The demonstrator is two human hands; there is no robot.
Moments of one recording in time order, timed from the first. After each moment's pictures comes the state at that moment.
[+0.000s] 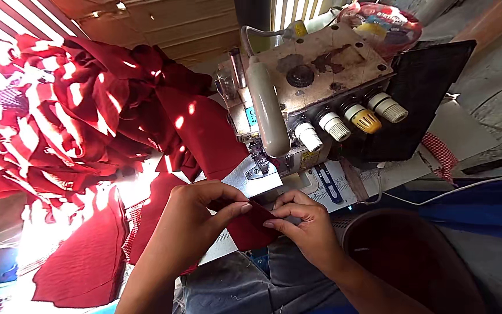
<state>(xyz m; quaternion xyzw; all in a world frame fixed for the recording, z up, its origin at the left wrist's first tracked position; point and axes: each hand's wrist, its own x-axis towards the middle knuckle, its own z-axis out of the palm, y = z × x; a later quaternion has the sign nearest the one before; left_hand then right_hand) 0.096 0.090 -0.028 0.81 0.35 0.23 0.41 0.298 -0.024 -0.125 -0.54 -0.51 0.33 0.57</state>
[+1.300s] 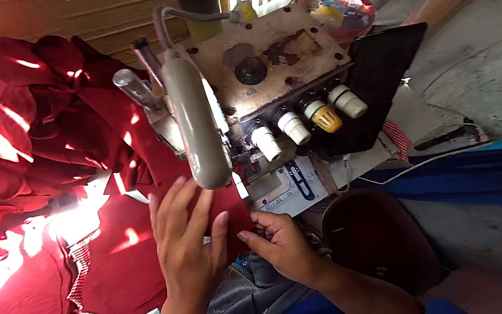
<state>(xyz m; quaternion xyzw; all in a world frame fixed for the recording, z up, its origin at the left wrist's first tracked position) 0.135 0.052 -0.092 0.84 0.41 0.35 0.08 0.293 -0.034 -0.121 -0.48 -0.42 0.52 0.58</state>
